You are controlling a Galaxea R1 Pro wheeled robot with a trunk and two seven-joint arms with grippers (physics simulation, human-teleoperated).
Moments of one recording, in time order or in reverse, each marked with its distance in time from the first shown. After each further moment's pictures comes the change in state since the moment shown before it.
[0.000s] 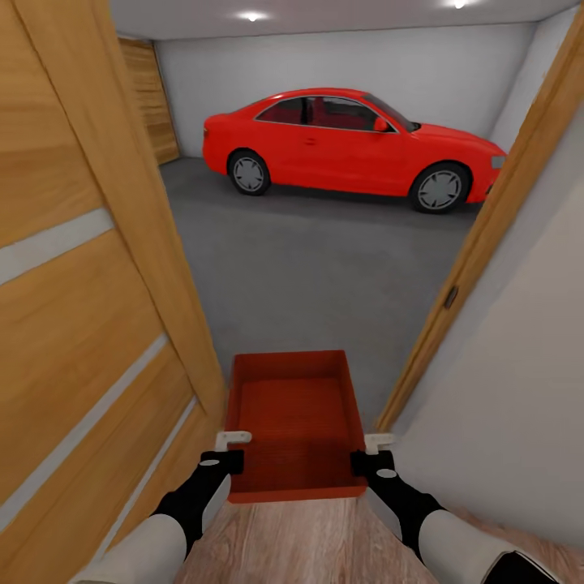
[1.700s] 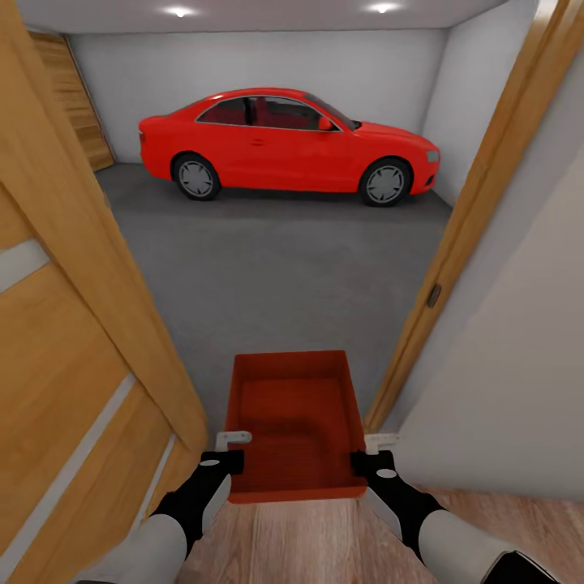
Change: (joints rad) left arm 0.000 -0.001 0.001 0.000 -0.003 0.001 0.000; right arm 0.000 -0.001 0.004 -0.001 -0.003 0.002 -0.002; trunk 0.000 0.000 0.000
